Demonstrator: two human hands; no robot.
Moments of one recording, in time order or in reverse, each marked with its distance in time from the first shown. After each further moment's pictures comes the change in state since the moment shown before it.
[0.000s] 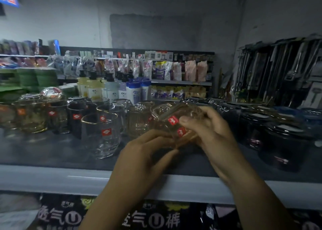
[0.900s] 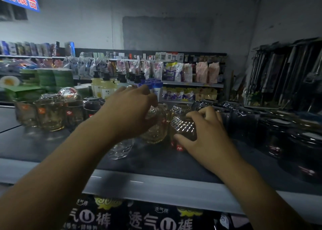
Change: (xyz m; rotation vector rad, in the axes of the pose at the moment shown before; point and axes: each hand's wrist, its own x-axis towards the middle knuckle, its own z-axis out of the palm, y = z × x) left_hand 0.088 -0.017 -0.082 0.857 -0.344 -0.014; right_hand 0.028 0.016 0.022 -1.205 -0.002 -0.287
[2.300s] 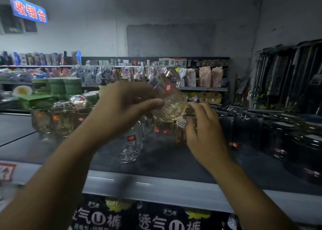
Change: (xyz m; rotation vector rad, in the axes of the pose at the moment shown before) left_hand -0.028 -0.011 -0.032 -0.861 0.272 -0.012; right_hand 0.013 -0.016 0.017 0.237 0.347 -0.129
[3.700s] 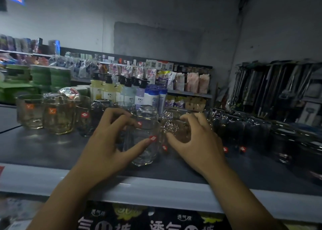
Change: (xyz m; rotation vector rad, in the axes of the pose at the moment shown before) left_hand -0.083 -0.120 0.006 0.050 0.189 0.034; right_hand -0.008 -0.043 0.042 -0.276 -0.206 0.172
